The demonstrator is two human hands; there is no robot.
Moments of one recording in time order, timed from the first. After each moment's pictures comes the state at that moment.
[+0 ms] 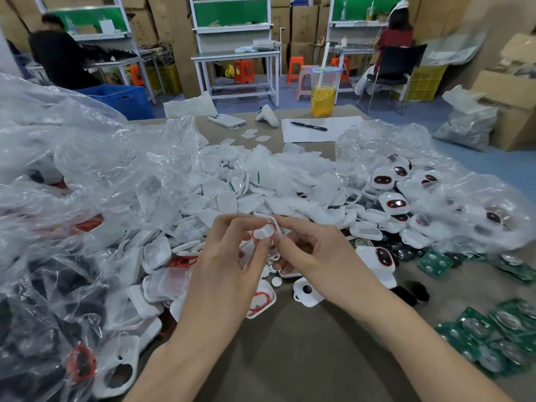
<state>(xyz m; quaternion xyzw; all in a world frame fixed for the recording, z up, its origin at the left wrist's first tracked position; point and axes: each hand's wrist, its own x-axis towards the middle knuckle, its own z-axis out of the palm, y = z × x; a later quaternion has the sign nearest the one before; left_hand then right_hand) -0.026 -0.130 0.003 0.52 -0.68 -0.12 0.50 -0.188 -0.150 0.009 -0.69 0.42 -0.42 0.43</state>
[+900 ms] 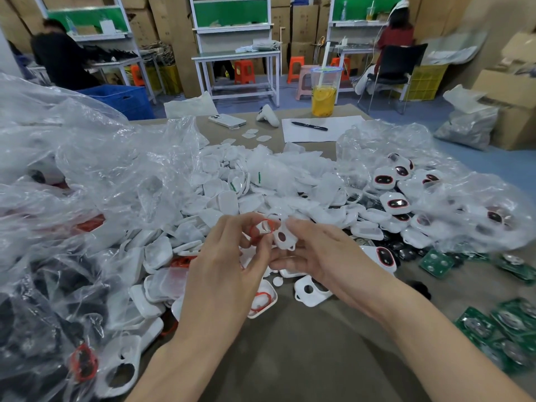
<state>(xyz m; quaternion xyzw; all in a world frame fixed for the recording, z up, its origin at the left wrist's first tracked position) -0.027 -0.124 0.005 0.54 -0.67 -0.07 0.50 -0.189 -0.151 0.024 -0.50 0.32 -0.42 0.68</state>
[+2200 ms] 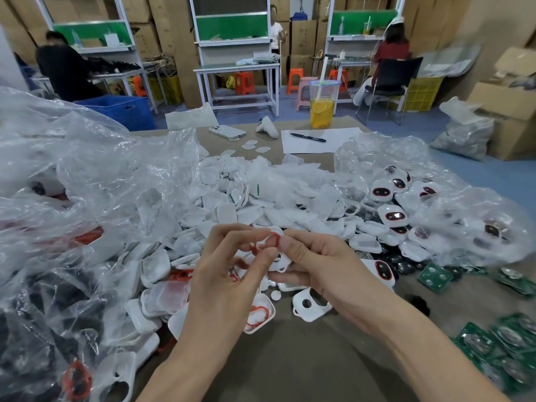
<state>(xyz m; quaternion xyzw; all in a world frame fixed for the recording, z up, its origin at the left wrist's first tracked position) -0.029 -0.124 0.011 0.49 -0.63 -0.20 0.57 -0.194 -0.151 0.019 -0.56 0.36 -0.40 0.63</state>
